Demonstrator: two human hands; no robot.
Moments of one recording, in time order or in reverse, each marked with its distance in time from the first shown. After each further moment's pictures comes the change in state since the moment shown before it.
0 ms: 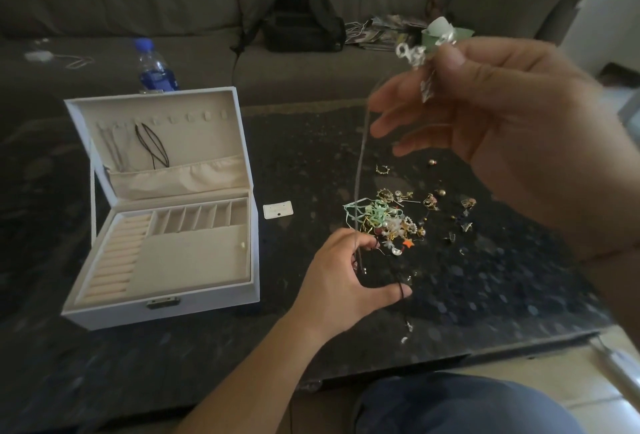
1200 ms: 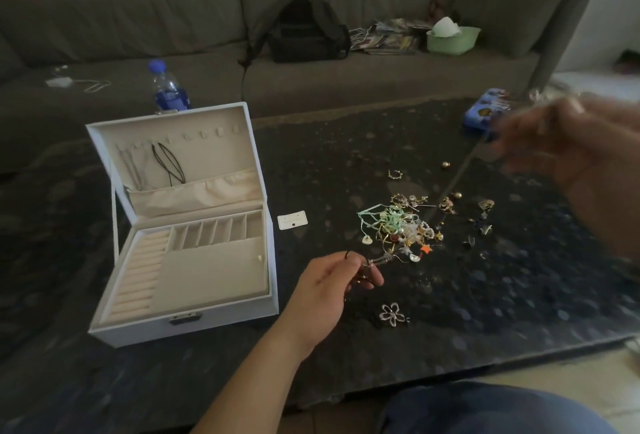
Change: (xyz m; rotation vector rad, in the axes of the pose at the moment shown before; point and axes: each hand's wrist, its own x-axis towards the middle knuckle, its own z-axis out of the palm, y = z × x) left_hand -0.011 0.002 -0.038 -0.439 -0.115 -0.231; right_hand -0.035 0.051 -0.084 -0.068 0.306 -0.039
